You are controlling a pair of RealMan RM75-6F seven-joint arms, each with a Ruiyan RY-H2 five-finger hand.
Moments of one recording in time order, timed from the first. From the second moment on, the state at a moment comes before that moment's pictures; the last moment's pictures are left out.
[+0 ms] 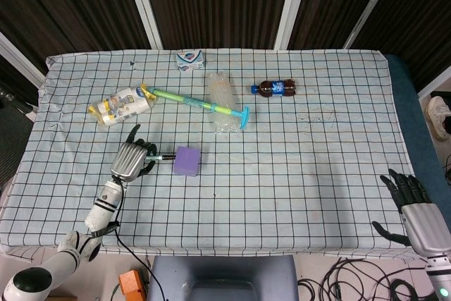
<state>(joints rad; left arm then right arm) -0.69 -1.91 -0.09 -0.52 1.51 1.18 -0.19 0.05 -1.03 -0.03 -1.62 -1.62 1.47 0.04</state>
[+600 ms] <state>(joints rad) -0.72 -1.93 -0.11 -0.69 1.50 1.19 0.00 0.04 -1.02 -0.04 -1.61 -1.64 1.49 0.07</state>
